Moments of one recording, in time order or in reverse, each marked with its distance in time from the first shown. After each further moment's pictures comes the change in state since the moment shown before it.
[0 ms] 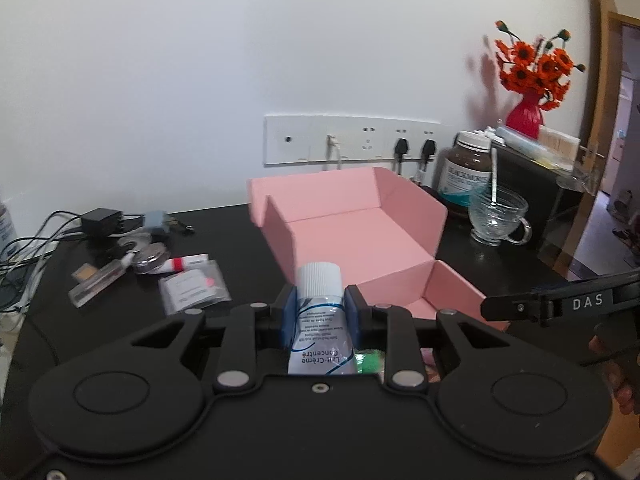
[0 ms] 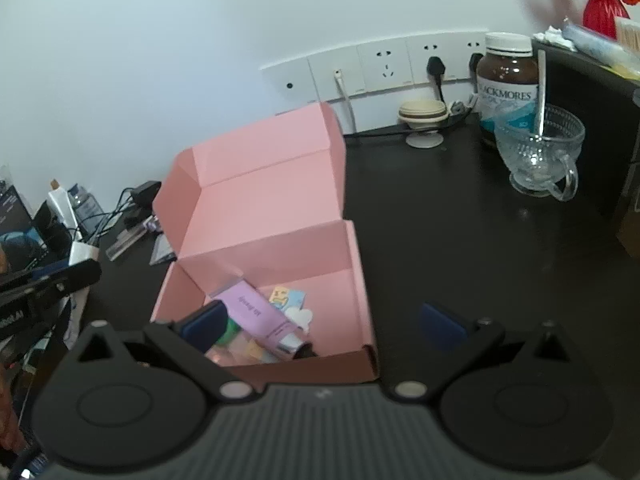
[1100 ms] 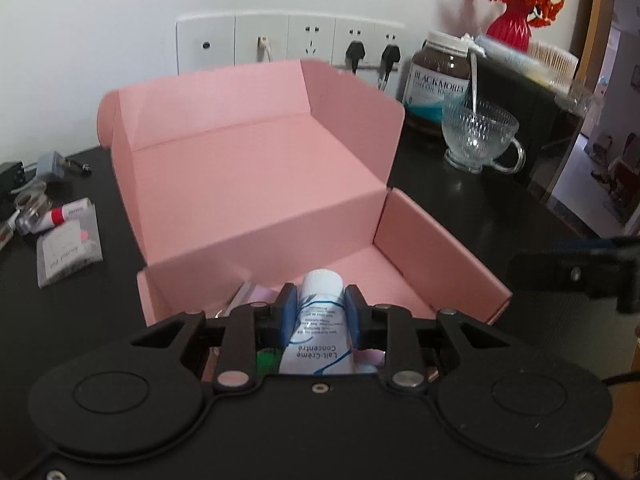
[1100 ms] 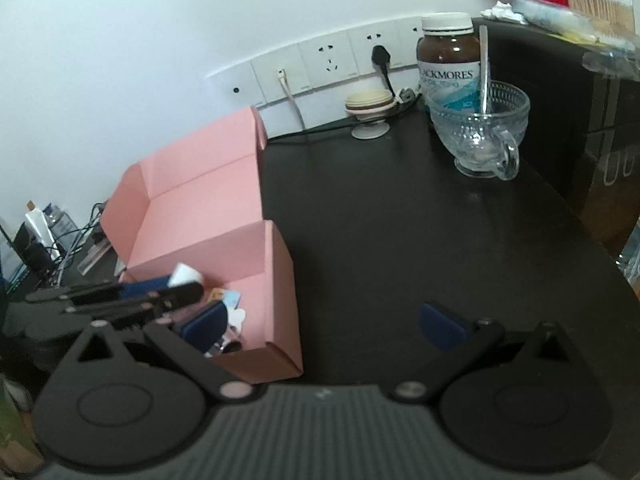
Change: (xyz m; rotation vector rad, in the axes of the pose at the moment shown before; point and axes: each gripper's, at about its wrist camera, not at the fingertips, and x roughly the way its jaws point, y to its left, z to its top) left arm 0.110 -0.054 -0.014 0.035 0.238 -0.083; right arm -0.001 -0.049 -0.001 0.071 0.016 -0.039
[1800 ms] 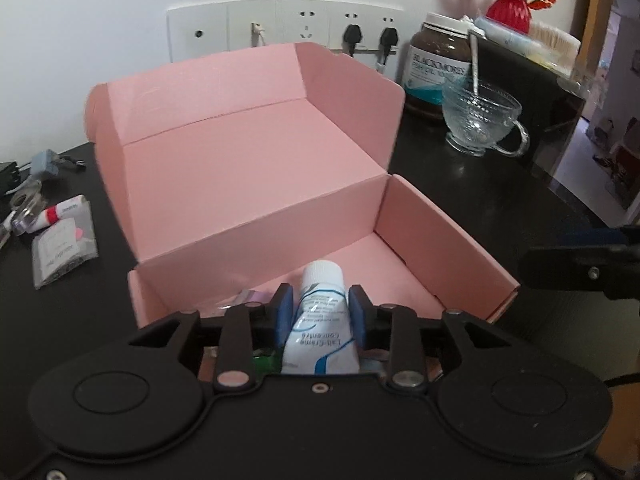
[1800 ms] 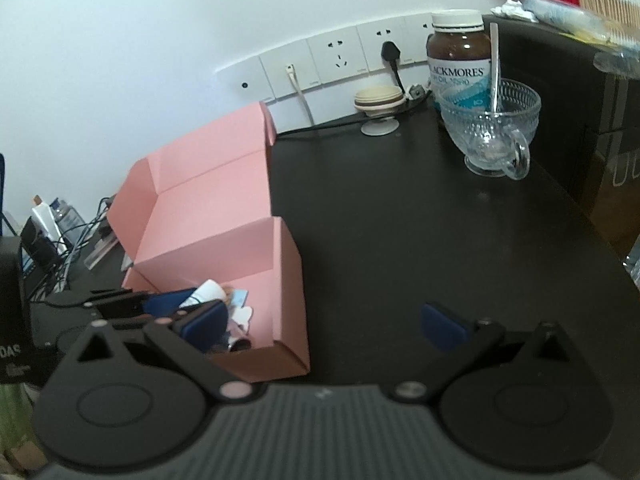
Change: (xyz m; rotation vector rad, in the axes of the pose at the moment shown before) left arm 0.007 0.000 0.005 0.020 0.045 0.013; right arm 0.001 0.001 0.001 -0.007 0.017 0.020
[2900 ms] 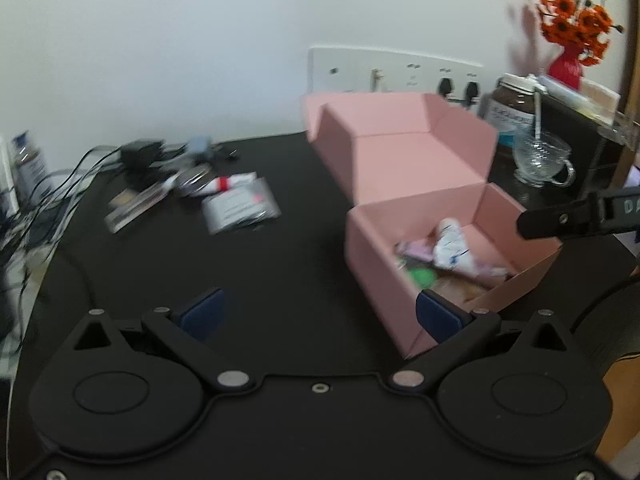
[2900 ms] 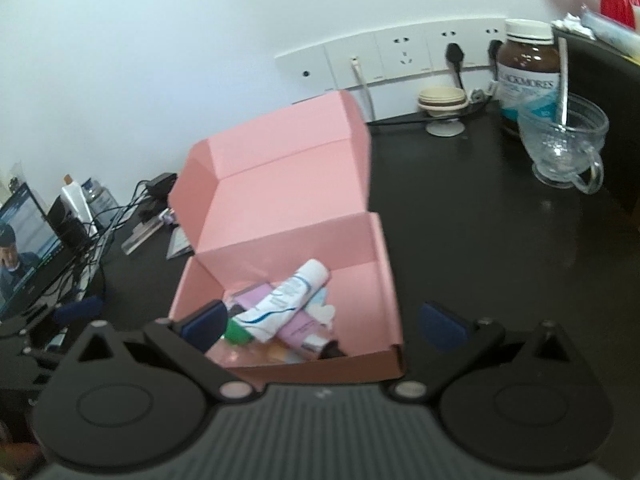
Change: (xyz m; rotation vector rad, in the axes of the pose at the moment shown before) left arm -0.109 0.073 -0.069 -0.125 -0.117 0.190; right arm 0.009 0.064 -0.001 -0.073 0.016 0.075
